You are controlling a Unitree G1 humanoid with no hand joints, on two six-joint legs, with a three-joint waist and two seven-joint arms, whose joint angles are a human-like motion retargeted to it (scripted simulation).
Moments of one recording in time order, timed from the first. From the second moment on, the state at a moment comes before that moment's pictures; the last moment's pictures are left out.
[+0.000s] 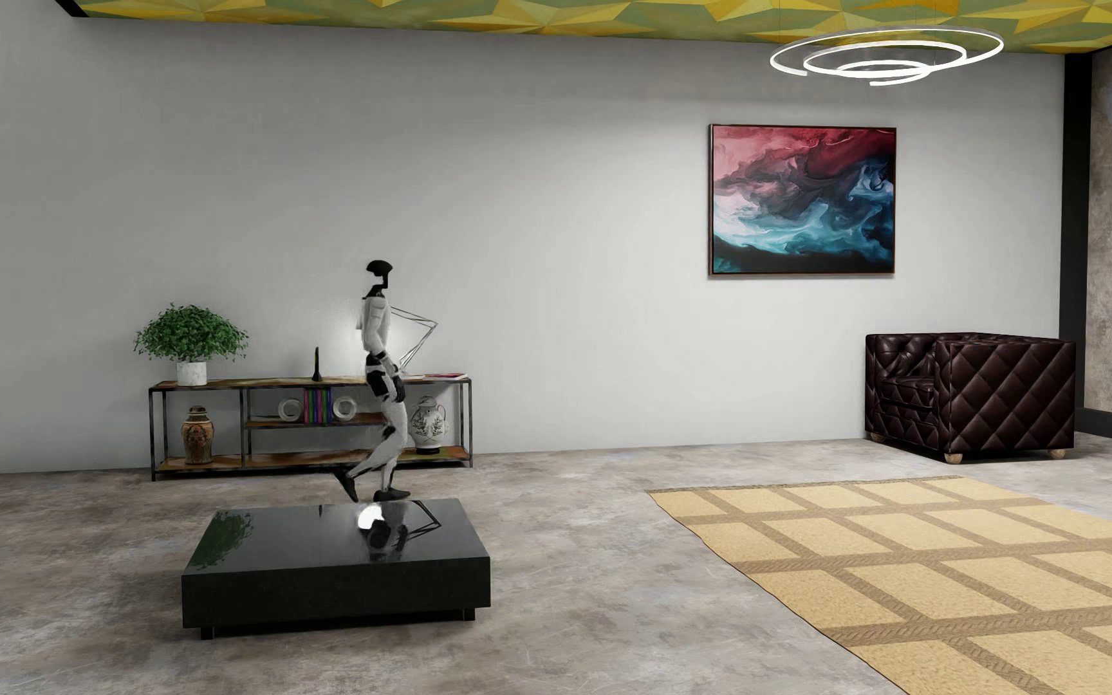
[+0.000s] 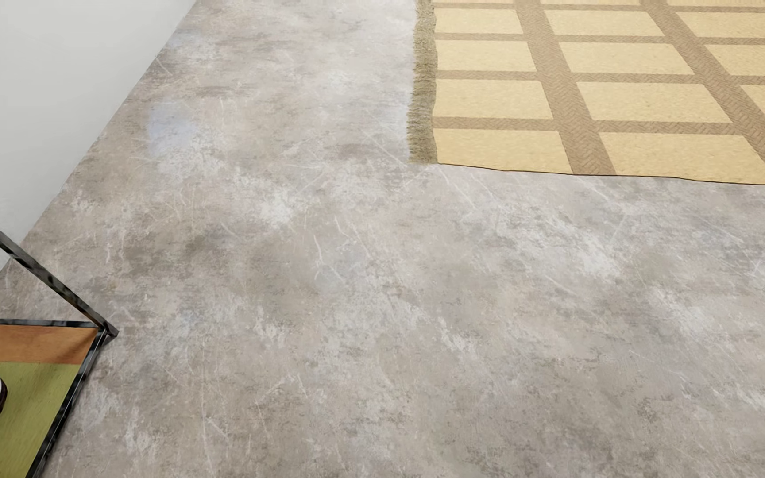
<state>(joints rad) -0.15 -0.22 0.00 -0.12 -0.34 -0.06 0.33 -0.11 0.14 0.34 1.28 0.18 0.19 -0.24 -0.03 0.04 -0.25 0.15 -0.01 -0.08 0.33 0.71 0.62 0.72 -0.80 0.32 0.42 0.14 0.10</state>
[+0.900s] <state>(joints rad) -0.52 0.15 0.00 0.16 0.03 0.06 0.05 -0.48 0.13 0.44 0.35 0.33 0.10 -0.05 -0.40 0.13 -0.20 -0.06 0.06 -0.08 0.06 0.75 0.42 0.59 -0.76 0.40 0.33 0.22 -0.10</state>
